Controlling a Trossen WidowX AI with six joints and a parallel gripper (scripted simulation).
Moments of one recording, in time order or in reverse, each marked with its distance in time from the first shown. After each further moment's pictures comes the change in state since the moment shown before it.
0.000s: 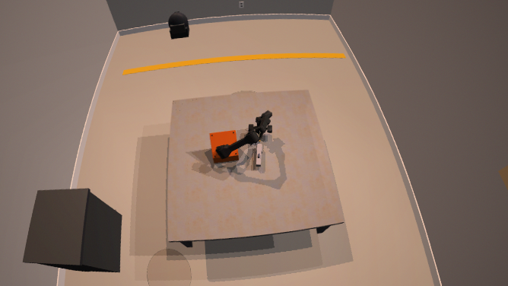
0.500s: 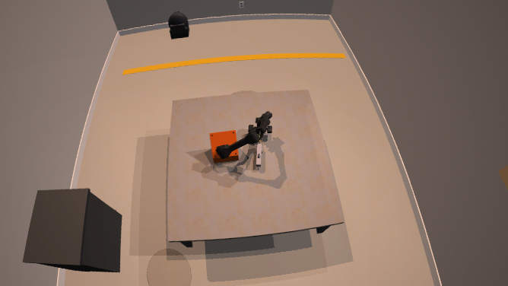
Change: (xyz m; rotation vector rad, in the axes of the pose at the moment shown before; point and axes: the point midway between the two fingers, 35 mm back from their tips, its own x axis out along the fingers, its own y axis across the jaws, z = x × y) arm 0.010 0.000 0.002 -0.002 0.001 0.001
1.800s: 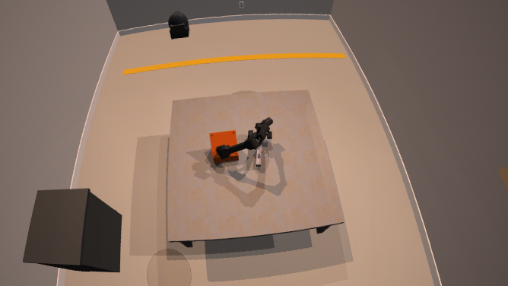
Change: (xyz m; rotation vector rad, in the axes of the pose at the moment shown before) arm 0.002 0.000 -0.053 -0.001 0.004 0.001
